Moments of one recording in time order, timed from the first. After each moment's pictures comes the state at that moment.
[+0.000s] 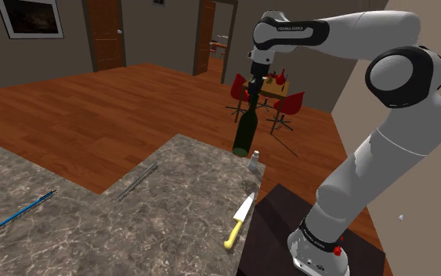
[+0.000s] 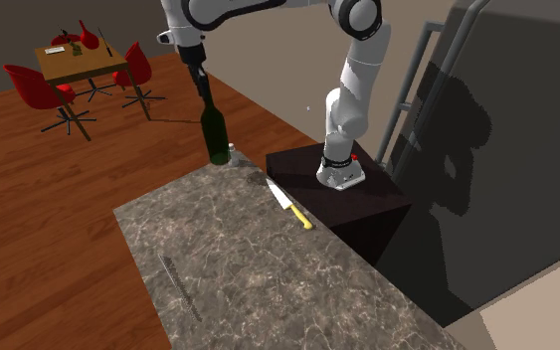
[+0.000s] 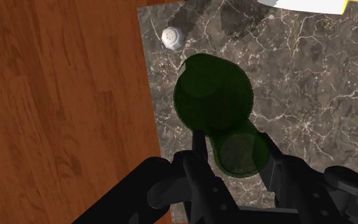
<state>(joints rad) -0.21 -0.14 -0.09 -1.87 -0.01 1.69 -0.53</state>
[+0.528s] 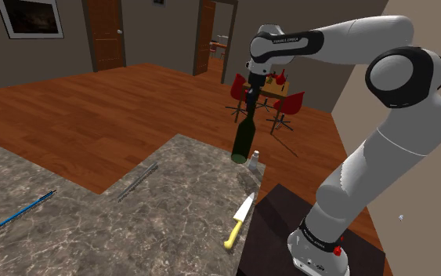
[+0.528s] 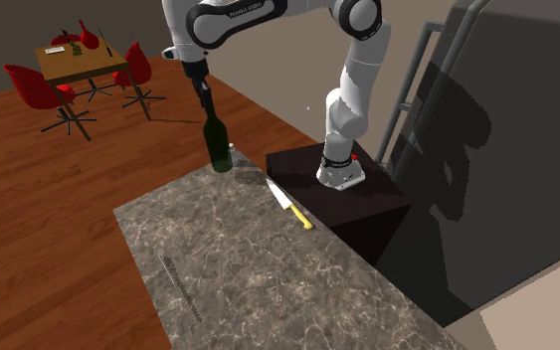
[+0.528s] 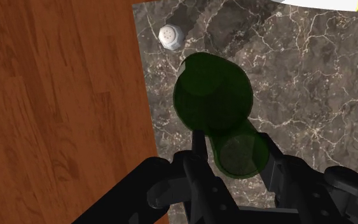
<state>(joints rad) -0.21 -0.14 -0.09 -1.98 -0.01 1.80 -0.52</state>
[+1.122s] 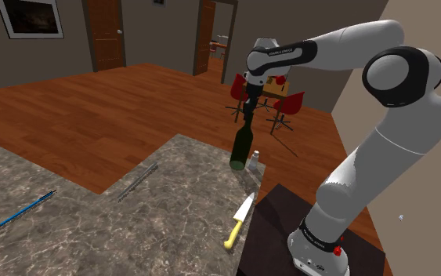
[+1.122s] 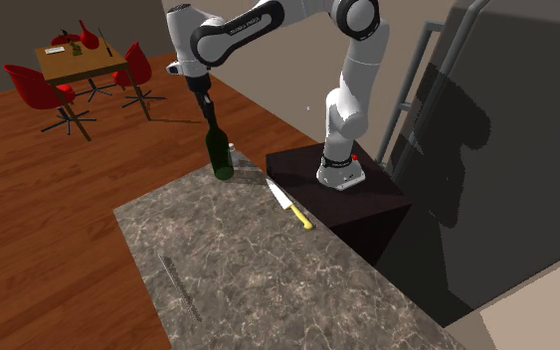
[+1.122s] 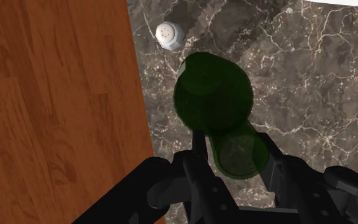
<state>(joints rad) -0.21 -0.12 -0.09 -2.07 0.00 1.92 -0.53</state>
